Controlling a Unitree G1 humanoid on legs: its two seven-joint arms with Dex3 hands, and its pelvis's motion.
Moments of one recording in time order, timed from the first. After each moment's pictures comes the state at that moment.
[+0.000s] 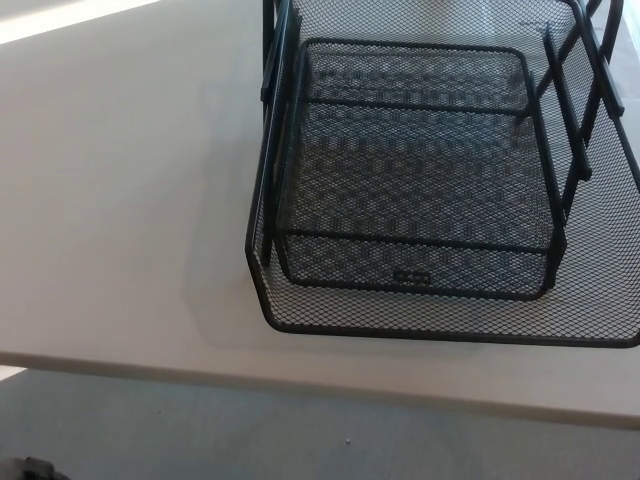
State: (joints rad) left_arm -0.30 0.64 -0.29 1.18 0.30 -0.26 -0.40; right_arm 0.08 -0.69 0.46 0.10 -0.43 0.11 0.40
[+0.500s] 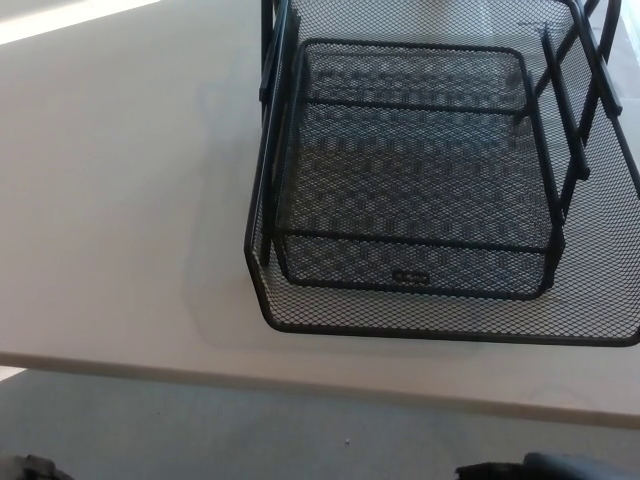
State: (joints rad) left_arm -0.31 0.64 -0.29 1.18 0.30 -0.26 -0.40; right_arm 0.14 -0.79 0.42 -0.39 -0.30 0.11 0.53
